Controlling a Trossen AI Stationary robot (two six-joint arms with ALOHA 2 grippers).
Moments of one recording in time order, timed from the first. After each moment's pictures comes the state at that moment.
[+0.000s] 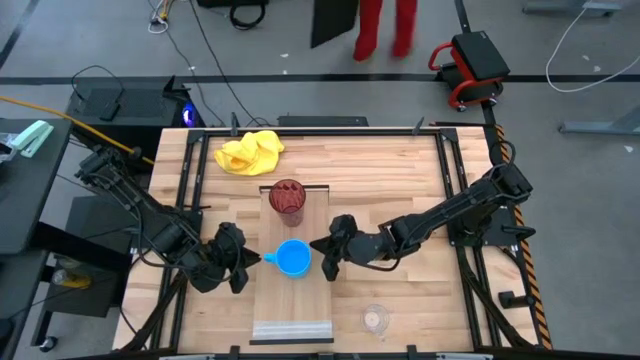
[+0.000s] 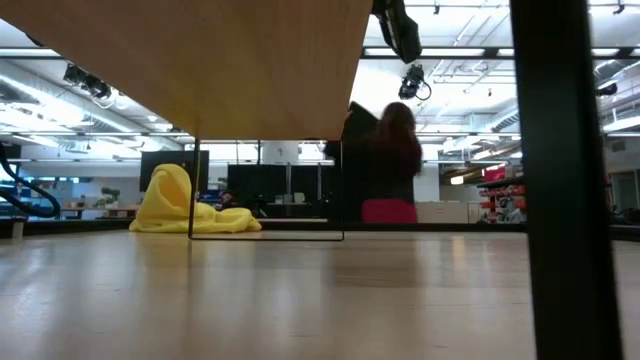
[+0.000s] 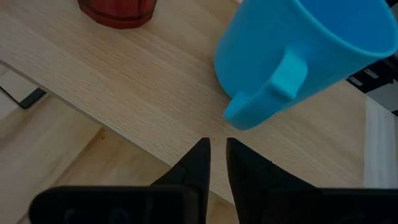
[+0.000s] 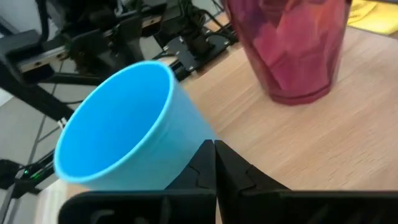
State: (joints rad) left arm -0.74 1.15 0.91 -0.65 -0.64 -1.17; right arm 0.39 1.68 1.20 -0.03 0.51 0.79
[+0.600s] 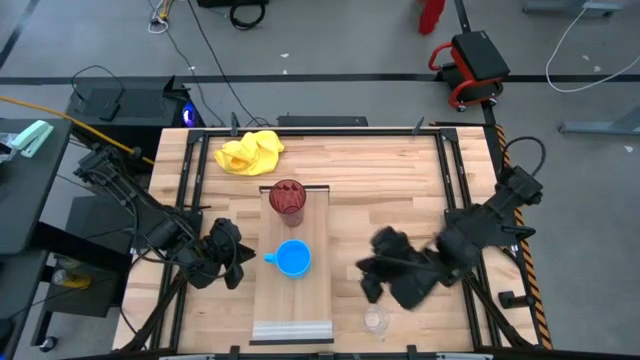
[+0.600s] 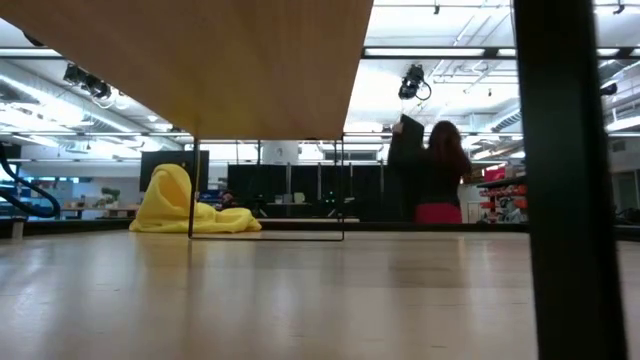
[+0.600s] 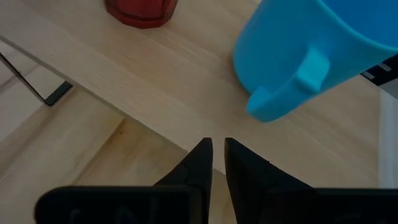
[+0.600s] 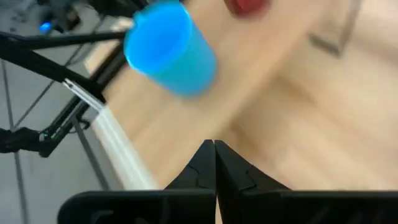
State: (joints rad) left arm -0.74 1.11 0.91 -0.73 -0.63 -1.17; right arm 0.67 1.64 1.70 -1.06 0.59 1.39
